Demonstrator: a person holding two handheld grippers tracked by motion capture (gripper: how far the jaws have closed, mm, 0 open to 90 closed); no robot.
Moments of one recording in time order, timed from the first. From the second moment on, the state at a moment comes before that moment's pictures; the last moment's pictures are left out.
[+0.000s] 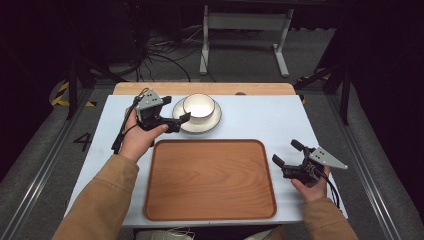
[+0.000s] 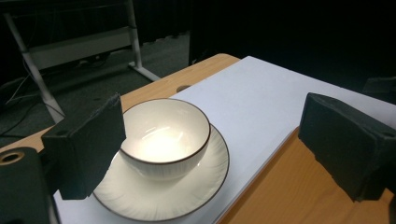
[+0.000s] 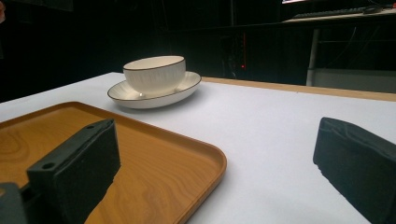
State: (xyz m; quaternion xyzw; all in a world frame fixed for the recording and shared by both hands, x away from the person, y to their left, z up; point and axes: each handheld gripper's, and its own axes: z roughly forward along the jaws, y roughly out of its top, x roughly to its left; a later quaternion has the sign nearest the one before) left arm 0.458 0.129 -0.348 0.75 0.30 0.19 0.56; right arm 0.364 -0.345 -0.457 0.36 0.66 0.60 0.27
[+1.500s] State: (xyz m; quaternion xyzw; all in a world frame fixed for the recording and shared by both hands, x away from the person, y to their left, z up) left arm 0.534 0.084 -0.340 0.85 0.25 0.11 0.44; right arm 0.365 -0.345 -0.457 0.36 0.66 0.60 0.27
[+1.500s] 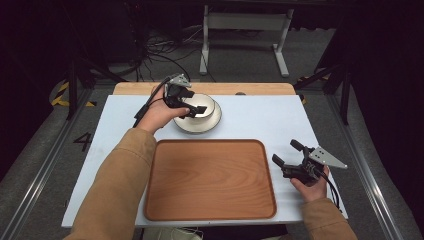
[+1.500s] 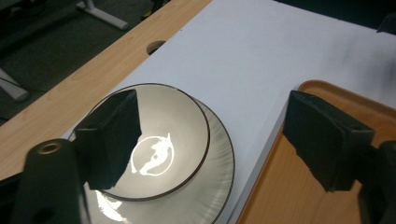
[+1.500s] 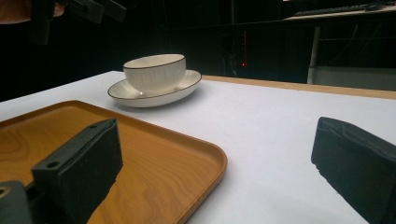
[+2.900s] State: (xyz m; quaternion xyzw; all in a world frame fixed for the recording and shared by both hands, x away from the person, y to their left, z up) left arm 0.557 0.049 -0.409 0.89 0.26 0.09 0.35; right arm 0.365 -0.345 -0.457 0.36 0.66 0.60 0.27
